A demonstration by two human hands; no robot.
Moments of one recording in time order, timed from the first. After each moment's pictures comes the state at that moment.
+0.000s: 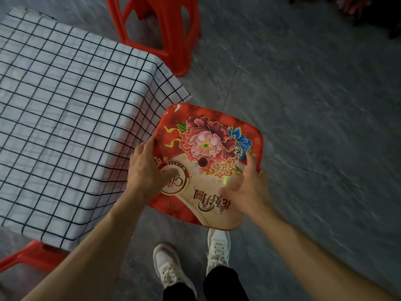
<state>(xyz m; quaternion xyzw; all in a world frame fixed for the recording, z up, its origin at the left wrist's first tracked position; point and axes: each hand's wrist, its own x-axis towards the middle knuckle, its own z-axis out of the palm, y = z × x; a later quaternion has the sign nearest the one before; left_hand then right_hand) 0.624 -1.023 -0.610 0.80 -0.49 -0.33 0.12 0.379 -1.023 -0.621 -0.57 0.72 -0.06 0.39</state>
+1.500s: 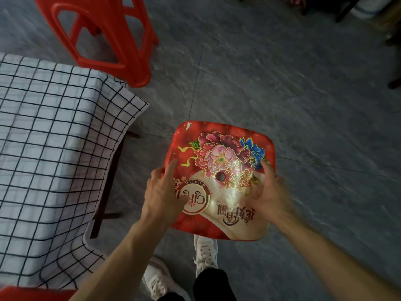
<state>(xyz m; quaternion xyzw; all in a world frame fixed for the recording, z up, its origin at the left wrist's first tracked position) 0.496 -1.008 -0.608 0.73 -0.58 -0.36 0.06 0.238 -1.001 -0.611 -0.51 0.77 -0.07 0.37</state>
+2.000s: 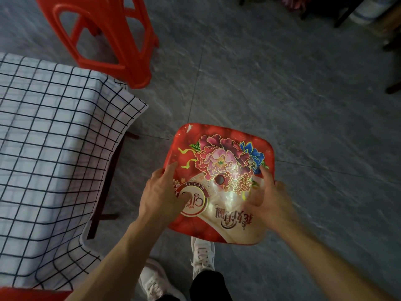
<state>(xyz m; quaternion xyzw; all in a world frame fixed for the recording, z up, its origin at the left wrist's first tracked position) 0.493 -1.016 -0.599 0.73 -0.58 -0.37 0.04 0.227 -0.995 -0.604 -0.55 0.75 -0.02 0.36</state>
